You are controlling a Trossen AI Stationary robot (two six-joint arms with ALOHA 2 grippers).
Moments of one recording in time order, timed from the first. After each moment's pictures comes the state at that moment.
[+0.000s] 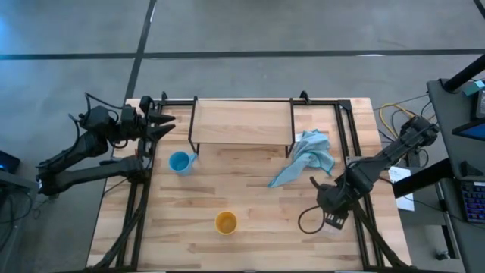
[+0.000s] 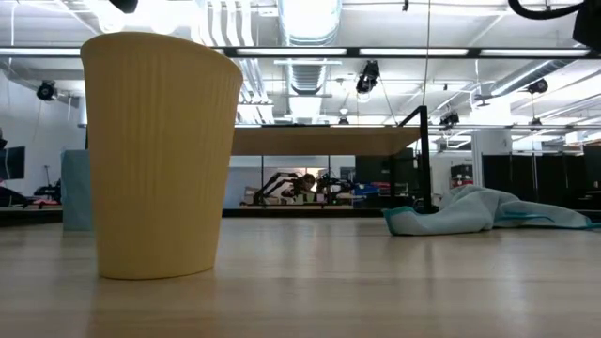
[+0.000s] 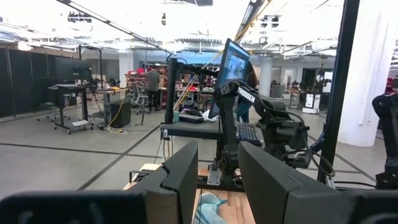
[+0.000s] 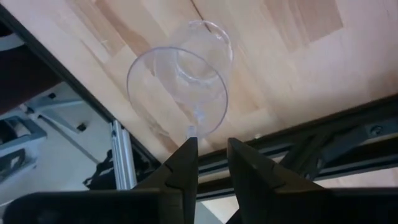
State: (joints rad) left arm 0.42 0.50 0.73 -0.09 0.30 -0.09; right arm 0.63 1.24 0.92 -1.11 -0.38 1.22
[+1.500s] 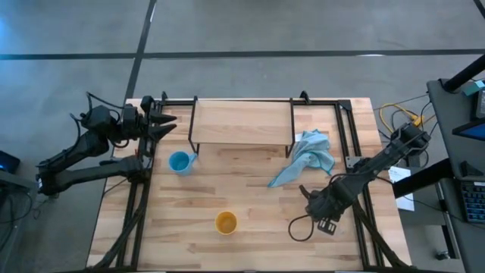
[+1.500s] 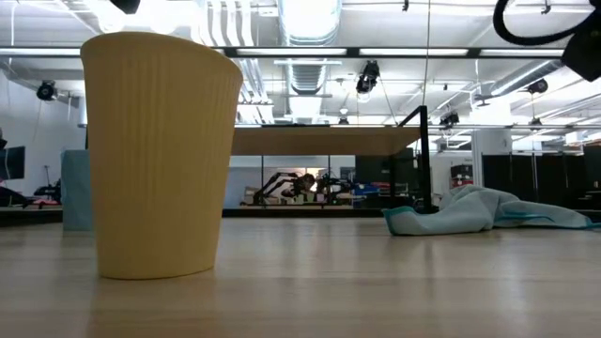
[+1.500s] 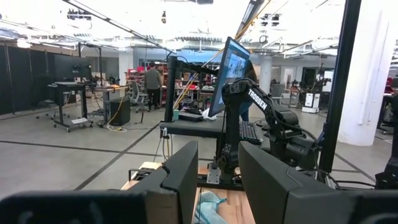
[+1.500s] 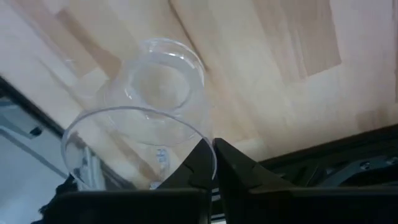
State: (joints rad) left arm 0.42 0.51 0.73 -0.08 0.30 -0.09; right arm 0.62 1.44 0.97 -1.09 -0.34 1.11
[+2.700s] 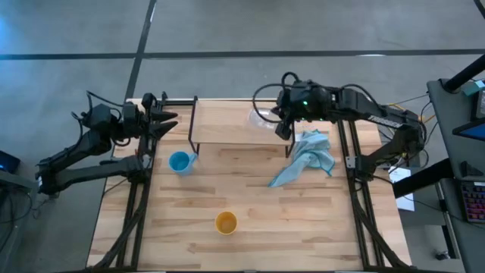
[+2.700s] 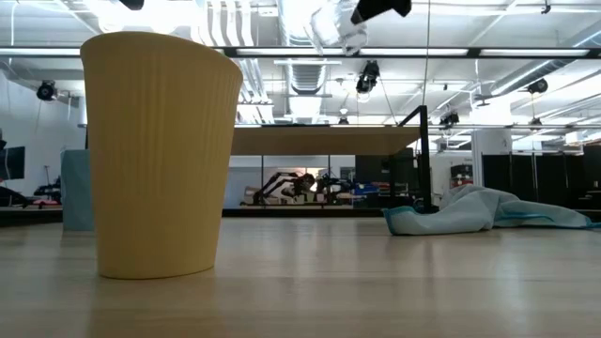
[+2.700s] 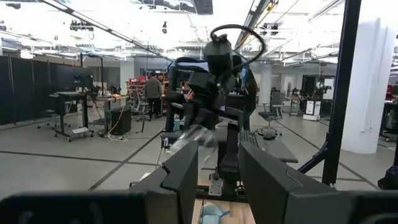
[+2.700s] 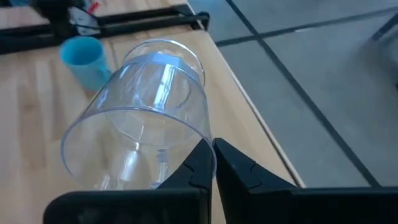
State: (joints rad) left arm 0.42 0.55 0.74 -0.01 0.30 -0.10; right arm -0.18 1.47 1.70 -0.94 0.25 0.02
